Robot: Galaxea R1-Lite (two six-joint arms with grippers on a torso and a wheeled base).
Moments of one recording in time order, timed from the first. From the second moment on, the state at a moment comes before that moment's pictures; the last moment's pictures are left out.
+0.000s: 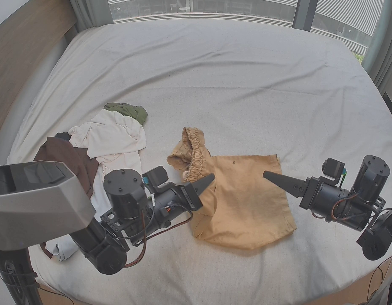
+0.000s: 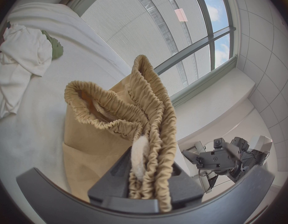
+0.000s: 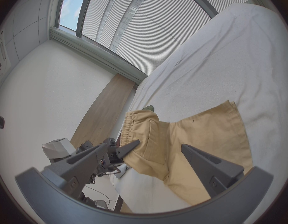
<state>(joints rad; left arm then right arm) -0.66 2.17 -0.69 -1.49 -0.17 -0.66 0.44 1.75 -0.34 -1.38 0.38 0.64</state>
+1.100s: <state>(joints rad) -0.80 2.35 -1.05 -1.27 -0.16 -0.71 0.38 1.69 -0.39 -1.37 0.38 0.64</state>
